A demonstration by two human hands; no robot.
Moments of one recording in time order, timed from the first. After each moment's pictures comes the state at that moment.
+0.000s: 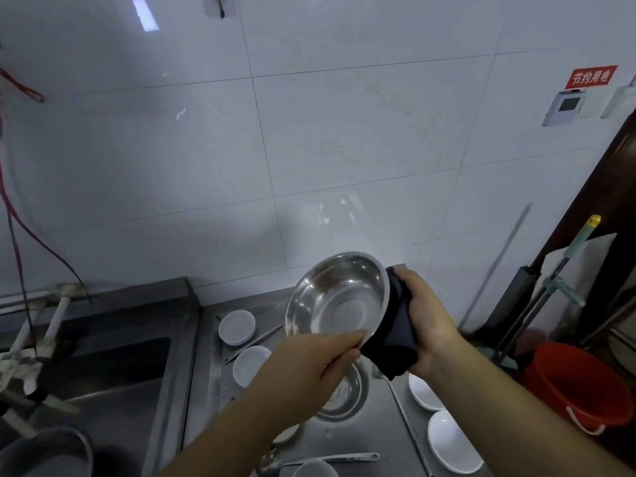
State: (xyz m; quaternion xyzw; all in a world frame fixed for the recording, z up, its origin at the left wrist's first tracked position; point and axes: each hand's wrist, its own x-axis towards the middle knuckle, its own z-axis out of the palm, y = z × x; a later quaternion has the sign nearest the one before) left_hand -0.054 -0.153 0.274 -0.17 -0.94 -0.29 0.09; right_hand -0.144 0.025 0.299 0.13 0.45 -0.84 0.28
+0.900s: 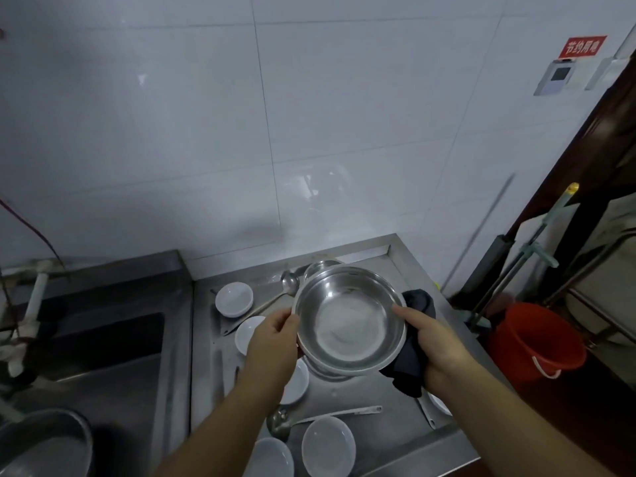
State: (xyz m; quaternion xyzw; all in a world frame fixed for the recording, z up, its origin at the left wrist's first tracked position) left_hand -0.038 -0.211 0.198 0.24 -0.66 -0.71 0.00; right_hand -0.086 0.013 0.218 0.27 0.56 -0.76 0.20
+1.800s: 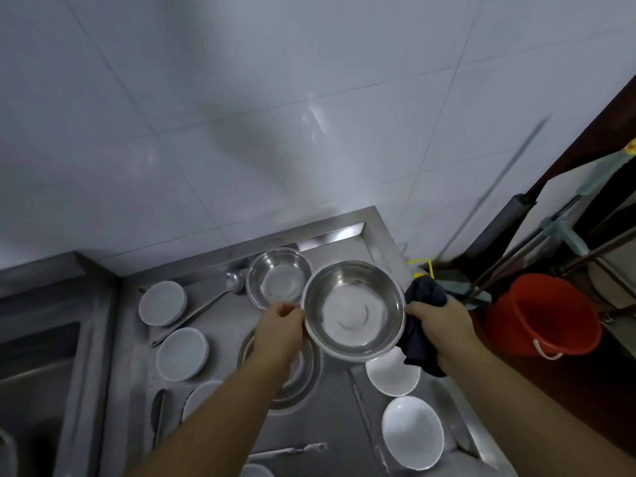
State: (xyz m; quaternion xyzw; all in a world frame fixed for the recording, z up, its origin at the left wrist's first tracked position) left_hand -0.264 -0.076 0.083 0.41 -0.66 -0.63 -0.08; right_hand -0.318 0.170 0.089 0.31 0.72 -0.61 0.13
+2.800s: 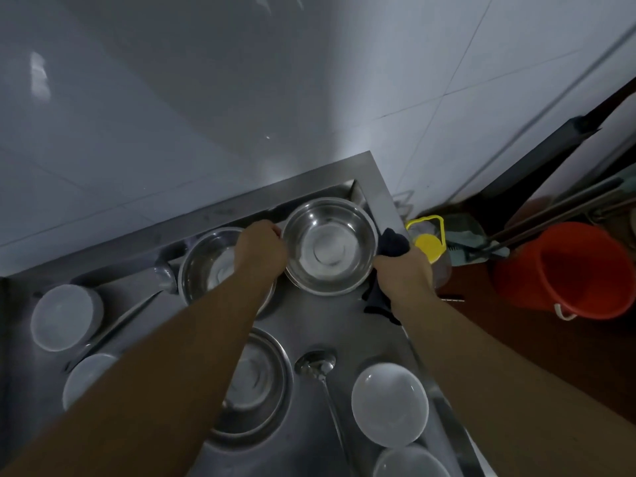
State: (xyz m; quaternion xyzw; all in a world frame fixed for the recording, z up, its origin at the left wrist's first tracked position) left_hand -0.494 -0.096 -0.072 0.27 -0.92 -0.24 -0.16; right_hand -0.485 0.132 -0.078 0.31 0.82 -0.44 0.19
